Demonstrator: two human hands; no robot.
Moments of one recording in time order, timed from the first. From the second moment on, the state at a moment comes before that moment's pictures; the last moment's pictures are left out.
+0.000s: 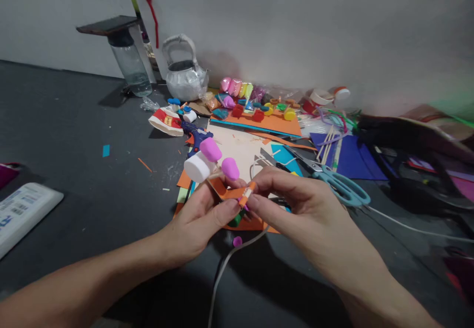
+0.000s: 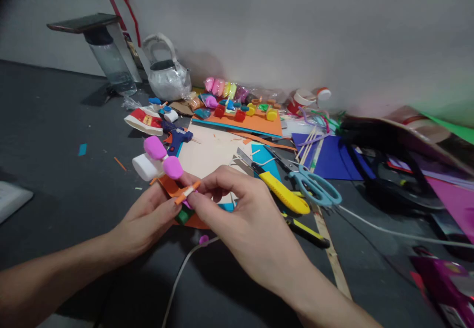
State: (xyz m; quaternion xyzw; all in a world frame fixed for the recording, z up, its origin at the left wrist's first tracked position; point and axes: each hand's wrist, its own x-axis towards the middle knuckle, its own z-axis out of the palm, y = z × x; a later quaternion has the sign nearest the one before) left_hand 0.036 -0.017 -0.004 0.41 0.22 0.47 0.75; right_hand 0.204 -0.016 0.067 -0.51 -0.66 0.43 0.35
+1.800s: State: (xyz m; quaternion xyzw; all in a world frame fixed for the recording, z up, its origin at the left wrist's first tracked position) left_hand 0.040 -0.016 0.012 0.25 0.19 0.42 0.85; right_hand 0.208 -0.013 0.060 -0.36 -0.86 -0.05 0.35
